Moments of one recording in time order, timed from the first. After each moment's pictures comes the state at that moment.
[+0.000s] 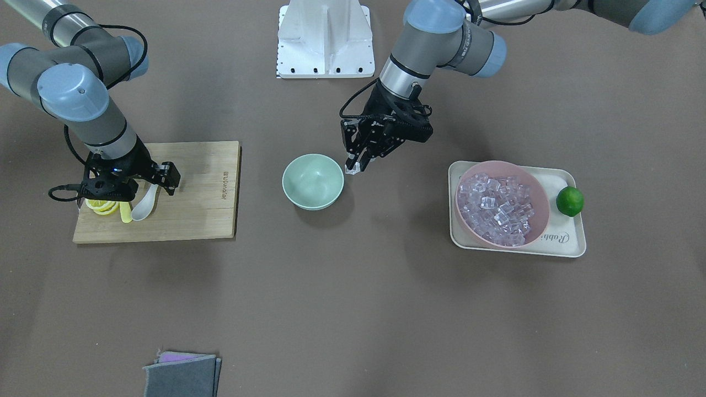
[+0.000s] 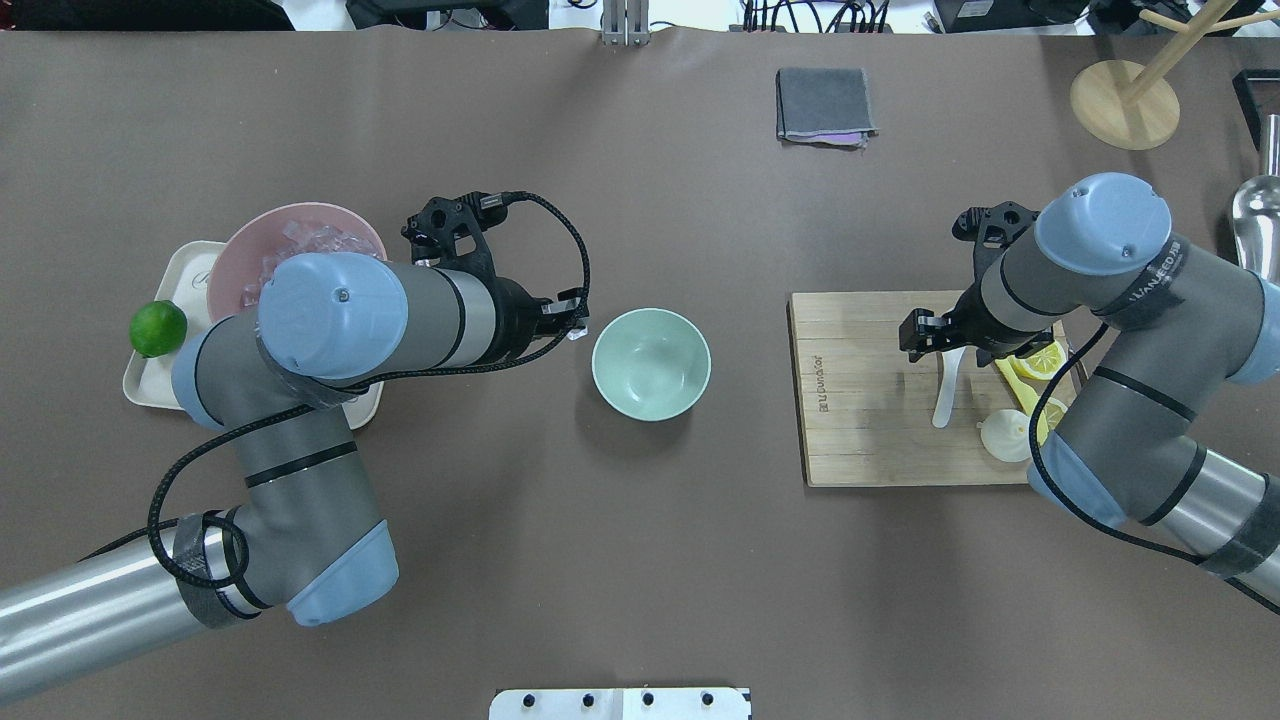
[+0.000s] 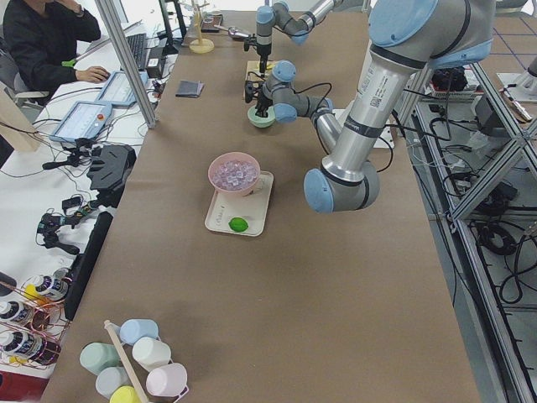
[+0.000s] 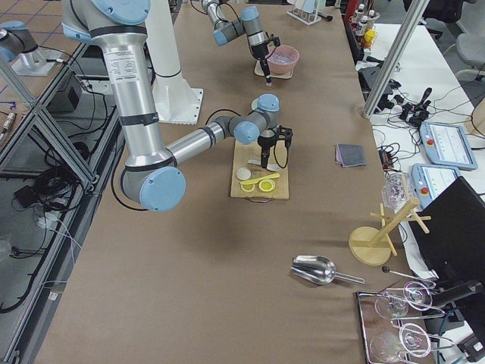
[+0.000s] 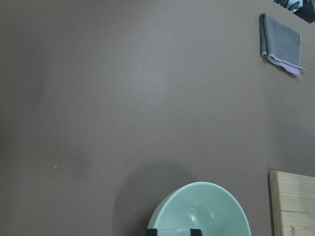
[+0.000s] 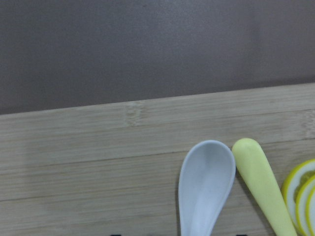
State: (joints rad) left arm -0.52 -2.13 -1.75 -2.09 -1.68 -1.49; right arm 0.76 -1.35 1.75 -1.35 2.02 1.07
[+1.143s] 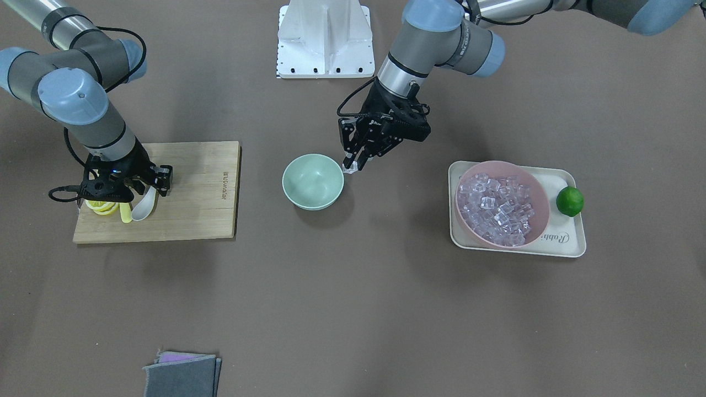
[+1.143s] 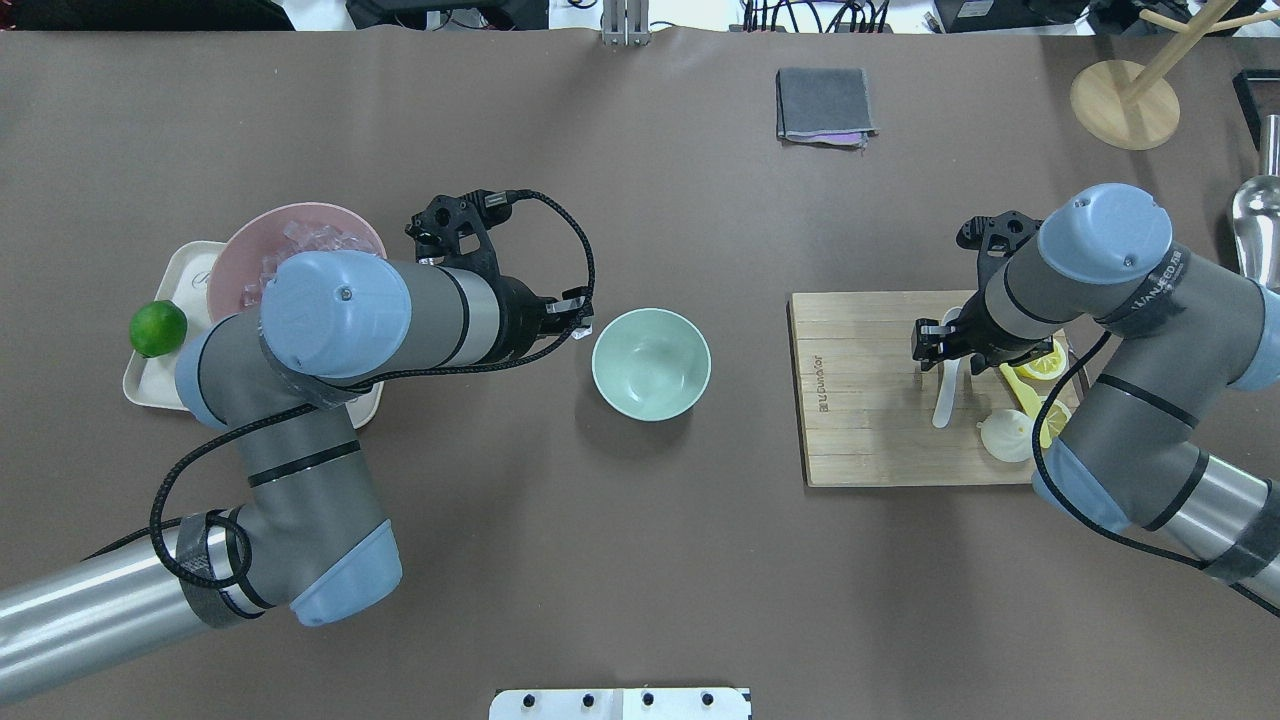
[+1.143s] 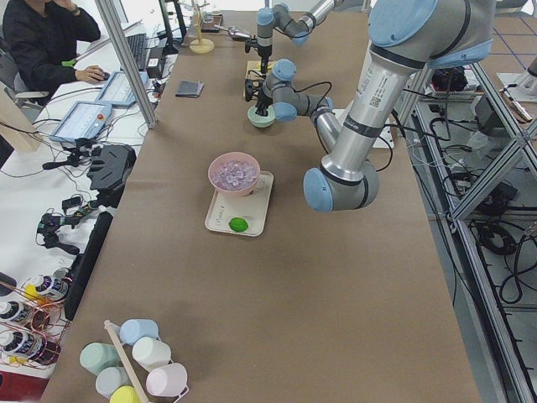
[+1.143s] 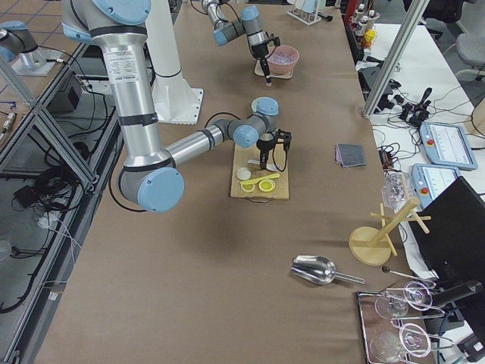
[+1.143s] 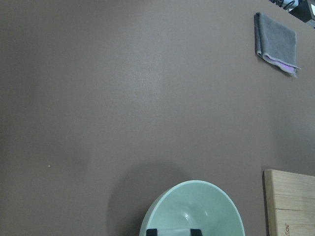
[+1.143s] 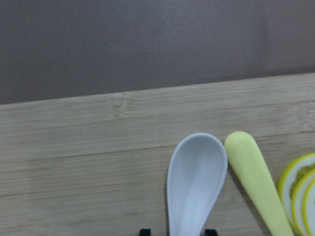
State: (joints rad) left arm -0.52 -2.14 -1.75 -2.09 -1.68 -1.48; right arm 0.75 -1.36 1.74 -1.34 2.02 1.07
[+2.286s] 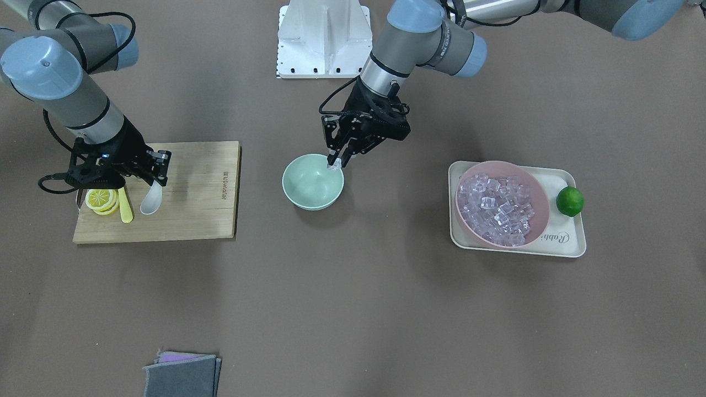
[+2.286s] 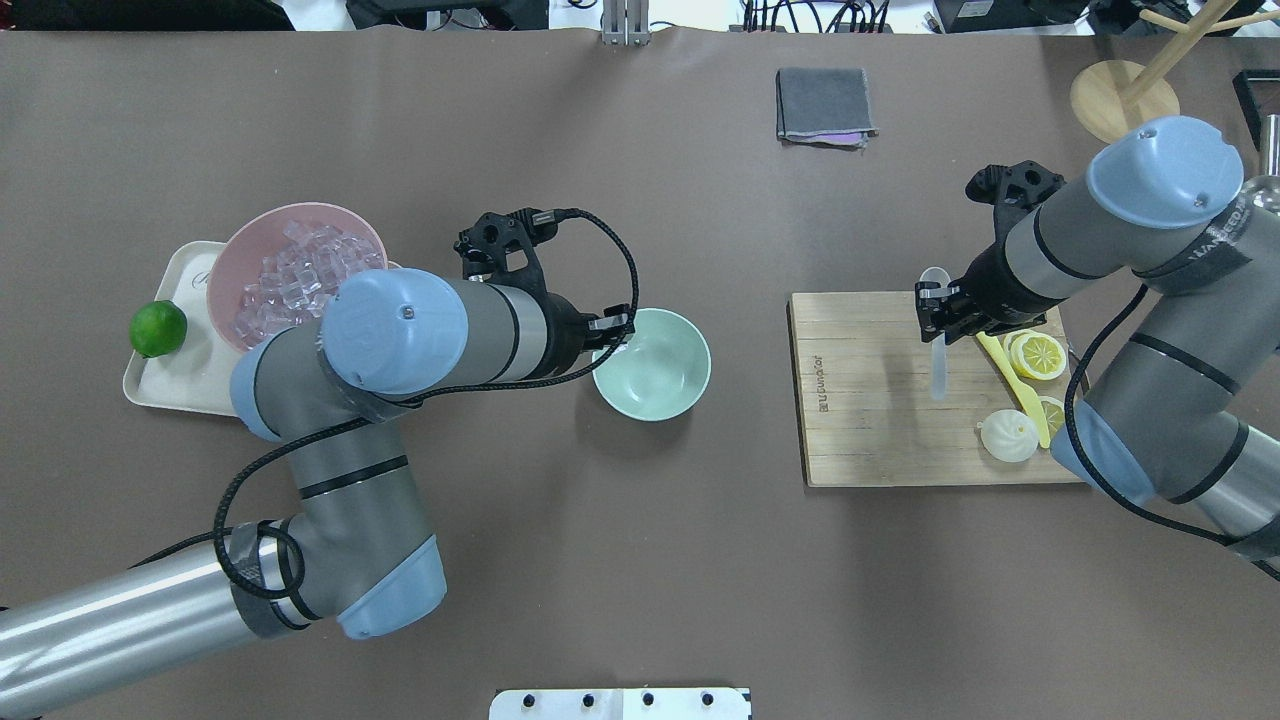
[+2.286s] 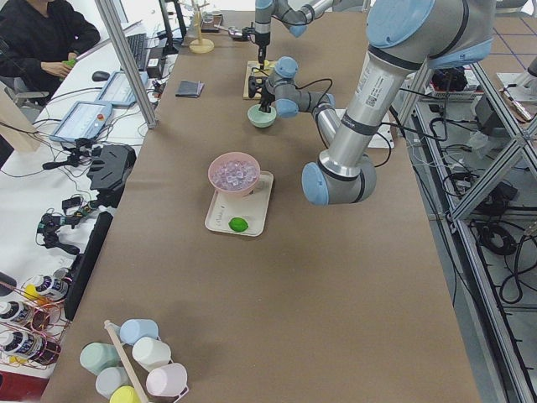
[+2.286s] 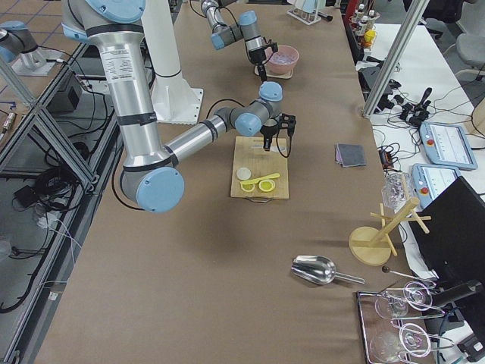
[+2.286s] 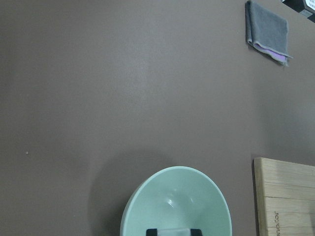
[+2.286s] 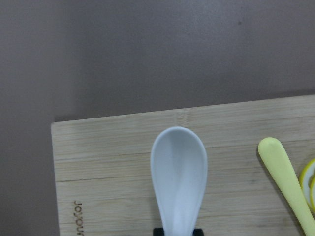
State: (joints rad) left arm -0.47 -2.22 -1.67 -2.09 -1.66 -1.49; right arm 0.82 -1.34 1.85 -1.35 2.12 1.07
